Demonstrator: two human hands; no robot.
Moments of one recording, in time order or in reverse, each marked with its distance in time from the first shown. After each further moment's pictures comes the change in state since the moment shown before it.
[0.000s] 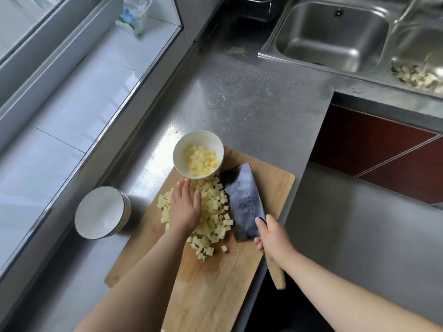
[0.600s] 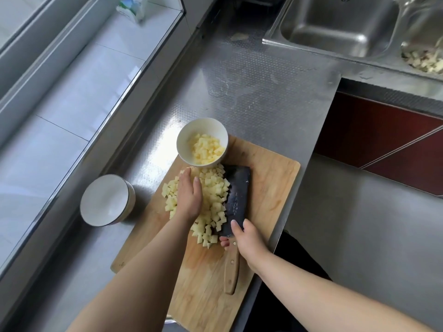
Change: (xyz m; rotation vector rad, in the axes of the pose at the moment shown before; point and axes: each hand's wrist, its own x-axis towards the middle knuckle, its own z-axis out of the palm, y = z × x) left_hand -0.004 0.002 0.001 -0.274 0.016 -0.059; right_hand -0.028 -0.009 0.076 0.494 -0.169 0.142
